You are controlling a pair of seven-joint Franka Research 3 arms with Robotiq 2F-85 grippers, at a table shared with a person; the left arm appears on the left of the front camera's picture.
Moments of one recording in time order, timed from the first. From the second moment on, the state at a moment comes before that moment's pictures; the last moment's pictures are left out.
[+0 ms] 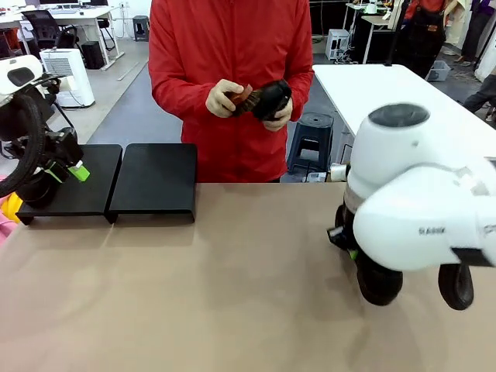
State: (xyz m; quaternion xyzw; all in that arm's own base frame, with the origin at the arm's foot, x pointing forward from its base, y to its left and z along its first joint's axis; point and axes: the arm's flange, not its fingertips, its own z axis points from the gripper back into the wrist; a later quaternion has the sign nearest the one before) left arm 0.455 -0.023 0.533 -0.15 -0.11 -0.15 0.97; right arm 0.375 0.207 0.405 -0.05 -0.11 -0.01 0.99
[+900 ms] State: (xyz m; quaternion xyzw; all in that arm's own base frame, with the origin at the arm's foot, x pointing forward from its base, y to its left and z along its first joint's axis) left arm 0.455 -0.023 0.533 -0.14 -0.11 -0.15 0.97; right arm 0.286 0.429 0.404 0.05 -0.04 -0.04 1.00
